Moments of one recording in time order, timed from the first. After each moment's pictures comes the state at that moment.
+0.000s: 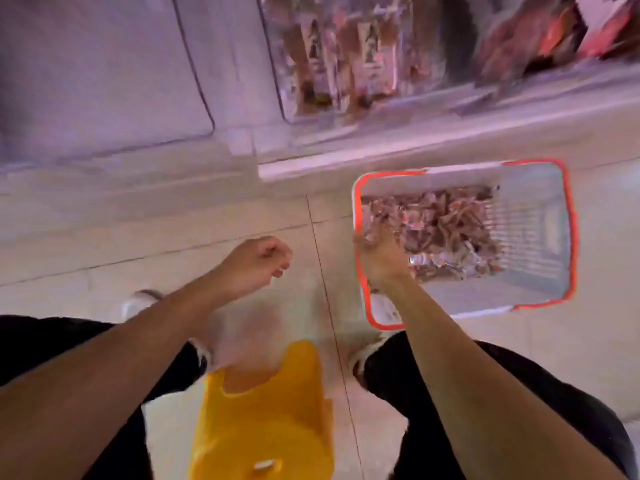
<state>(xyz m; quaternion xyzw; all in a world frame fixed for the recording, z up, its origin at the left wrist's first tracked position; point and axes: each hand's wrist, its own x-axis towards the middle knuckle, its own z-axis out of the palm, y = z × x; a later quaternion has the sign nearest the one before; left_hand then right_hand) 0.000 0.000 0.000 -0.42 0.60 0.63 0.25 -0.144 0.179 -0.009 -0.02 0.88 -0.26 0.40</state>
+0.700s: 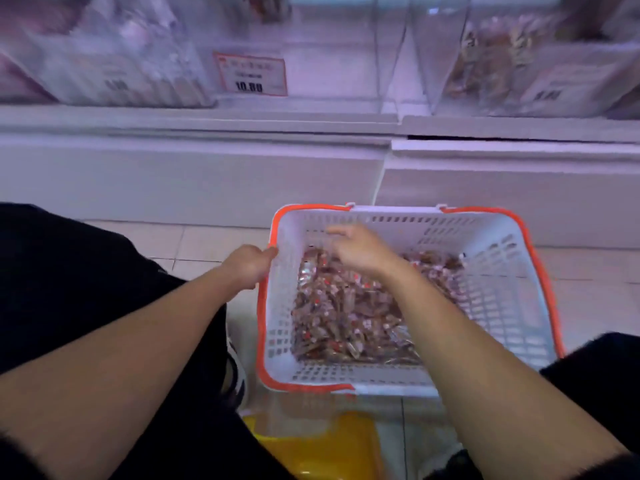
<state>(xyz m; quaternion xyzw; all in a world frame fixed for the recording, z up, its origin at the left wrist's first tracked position) 0.154 -0.049 -0.098 -0.59 0.64 0.48 0.09 -0.022 0.067 -0.070 -0.39 0.77 -0.28 0.42</state>
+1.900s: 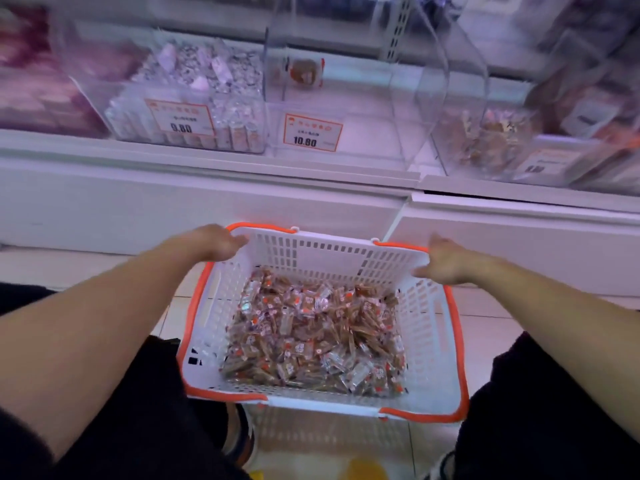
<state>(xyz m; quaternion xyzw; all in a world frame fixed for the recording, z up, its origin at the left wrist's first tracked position) 0.203 -0.157 -0.019 -0.50 0.81 0.24 0.20 -0.080 0.086 0.011 -0.38 0.87 0.12 0.29</state>
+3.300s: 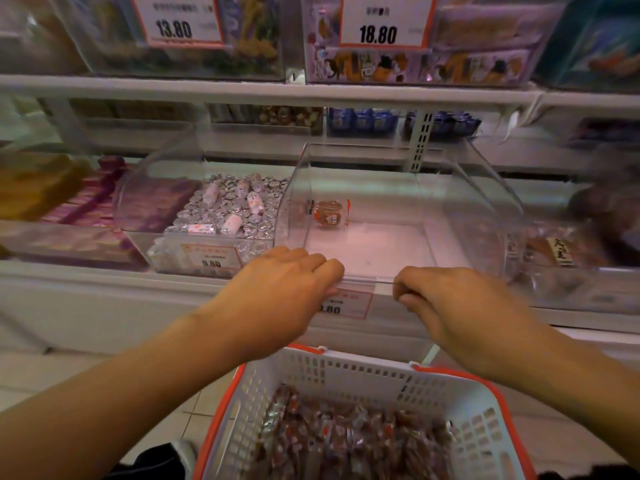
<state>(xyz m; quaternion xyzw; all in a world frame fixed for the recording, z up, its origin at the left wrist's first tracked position) 0.147 -0.143 0.127 -0.10 0.98 -0.09 -0.16 -0.040 0.012 0.143 -0.65 0.76 -0.05 0.00</state>
